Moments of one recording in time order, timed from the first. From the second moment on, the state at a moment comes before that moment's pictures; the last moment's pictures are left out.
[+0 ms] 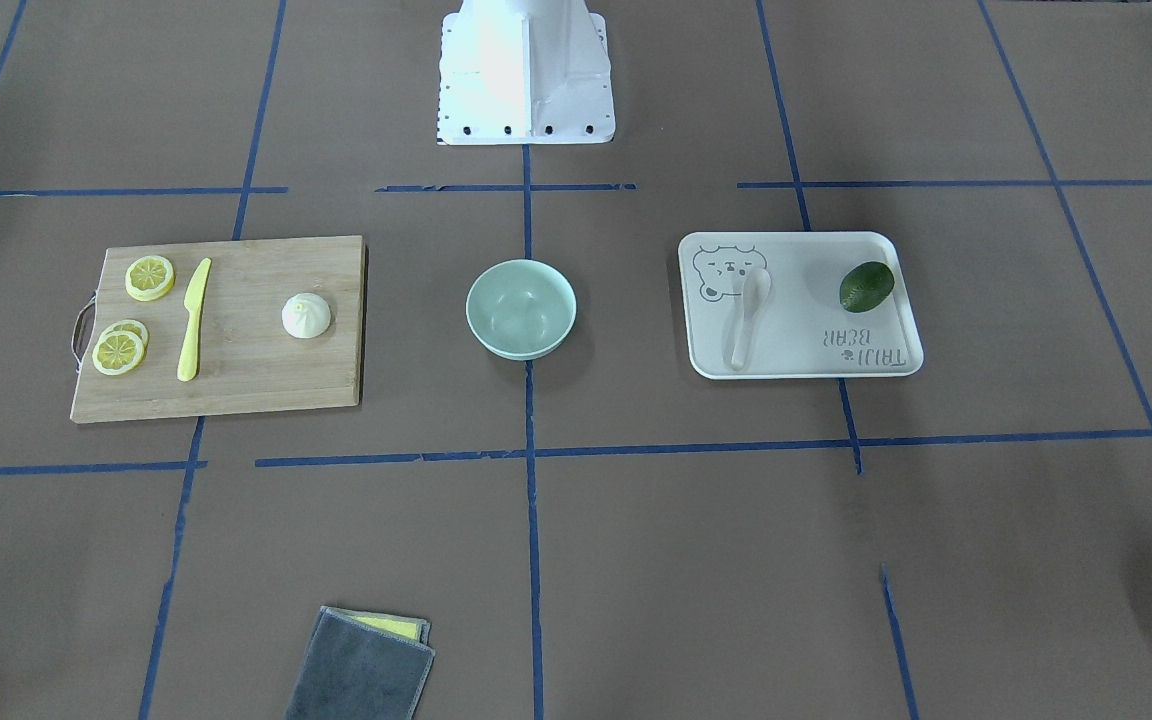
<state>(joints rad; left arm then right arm) -1.56 -1.57 -1.62 -1.58 -2.32 0.01 1.63 -1.71 1.67 -1.49 2.44 0.07</state>
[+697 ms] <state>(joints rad) -1.53 -1.59 -1.71 -1.67 -2.32 -0.02 1.62 -1.69 1.69 -1.48 2.43 0.07</state>
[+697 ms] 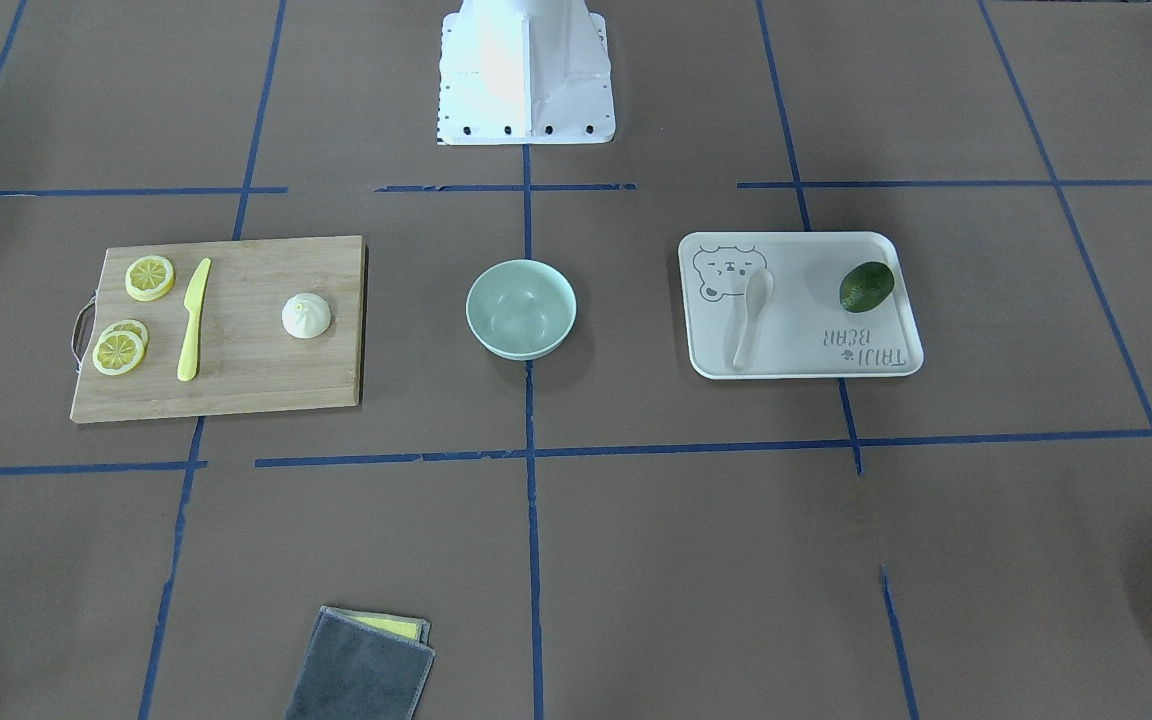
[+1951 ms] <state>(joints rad) -0.92 -1.72 -1.93 -1.85 -2.08 -0.85 1.47 -1.58 1.82 -1.48 2.44 0.38</state>
